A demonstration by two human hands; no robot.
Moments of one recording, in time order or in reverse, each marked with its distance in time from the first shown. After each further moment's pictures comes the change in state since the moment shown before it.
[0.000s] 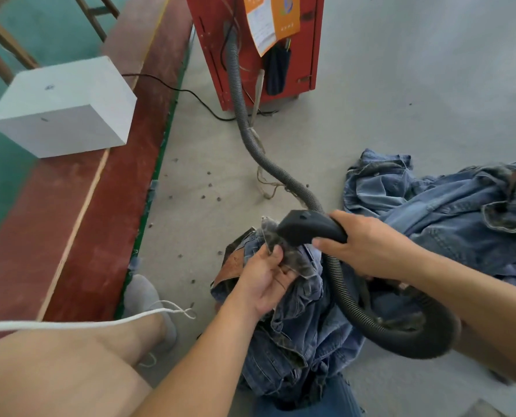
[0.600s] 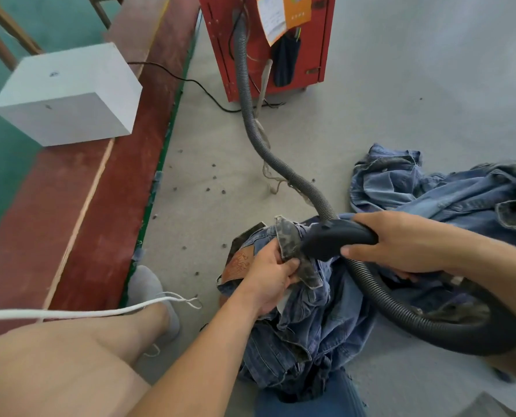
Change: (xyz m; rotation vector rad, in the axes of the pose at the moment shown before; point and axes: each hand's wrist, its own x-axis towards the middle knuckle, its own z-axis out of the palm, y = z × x) left_hand -0.012 -0.004 -0.004 0.554 -0.035 0.100; right_hand -0.013 0.002 -0.034 0.027 -0.290 0.042
